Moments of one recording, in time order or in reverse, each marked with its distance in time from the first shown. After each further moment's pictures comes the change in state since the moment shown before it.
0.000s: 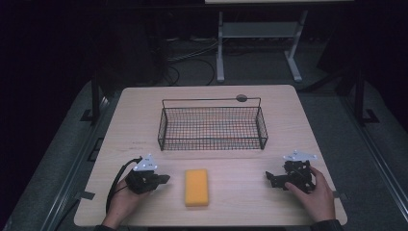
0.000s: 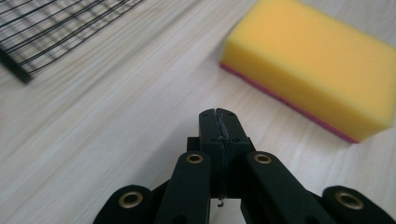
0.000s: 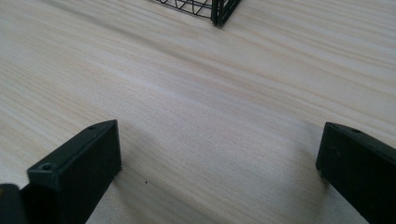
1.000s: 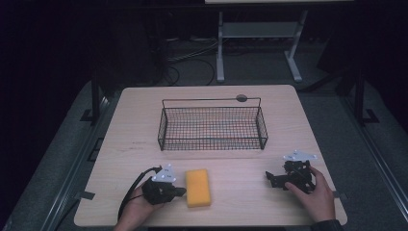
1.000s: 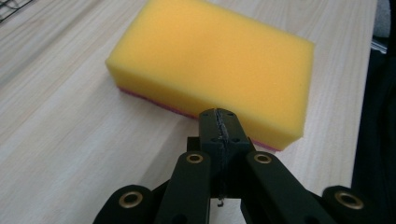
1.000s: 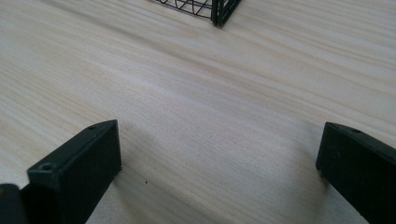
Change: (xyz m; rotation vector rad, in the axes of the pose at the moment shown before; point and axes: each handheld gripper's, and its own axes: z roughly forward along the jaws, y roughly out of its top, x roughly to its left) left arm -0.045 0.015 0.023 0.046 -0.131 0.081; right arm 0.000 0.000 0.000 0.000 0.000 0.001
